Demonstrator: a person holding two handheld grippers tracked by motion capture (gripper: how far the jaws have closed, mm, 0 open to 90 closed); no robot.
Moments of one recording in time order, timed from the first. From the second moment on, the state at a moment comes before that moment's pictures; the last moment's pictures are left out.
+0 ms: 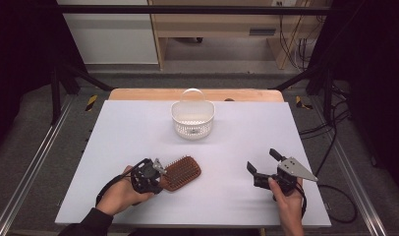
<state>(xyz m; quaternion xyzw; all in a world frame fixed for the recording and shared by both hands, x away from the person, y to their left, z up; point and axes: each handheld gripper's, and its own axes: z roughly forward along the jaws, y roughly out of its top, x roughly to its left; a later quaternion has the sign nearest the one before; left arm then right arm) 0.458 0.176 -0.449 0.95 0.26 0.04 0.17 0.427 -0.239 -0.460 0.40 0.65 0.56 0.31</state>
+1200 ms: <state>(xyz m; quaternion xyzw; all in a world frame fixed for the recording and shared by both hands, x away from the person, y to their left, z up) 0.447 0.178 -0.436 0.89 0.27 0.15 0.32 0.427 -0.237 -0.460 0.40 0.64 0.58 0.30</state>
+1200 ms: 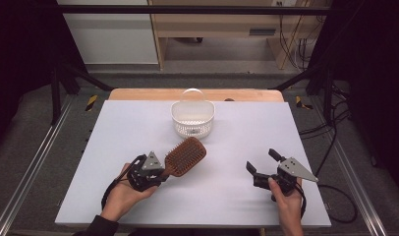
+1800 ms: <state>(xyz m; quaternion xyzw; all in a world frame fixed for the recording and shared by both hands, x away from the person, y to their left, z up) 0.438 0.183 -0.446 0.84 0.28 0.21 0.41 0.427 -0.217 -0.456 0.40 0.64 0.59 0.28</state>
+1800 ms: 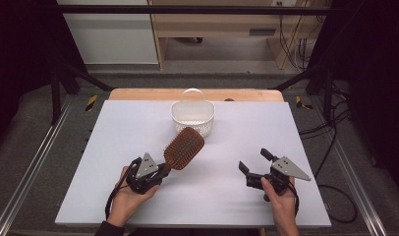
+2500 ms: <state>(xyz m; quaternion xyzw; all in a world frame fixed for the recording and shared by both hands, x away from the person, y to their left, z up) 0.428 0.183 -0.446 0.81 0.28 0.24 0.45 0.436 -0.143 -0.427 0.35 0.68 0.61 0.22</state>
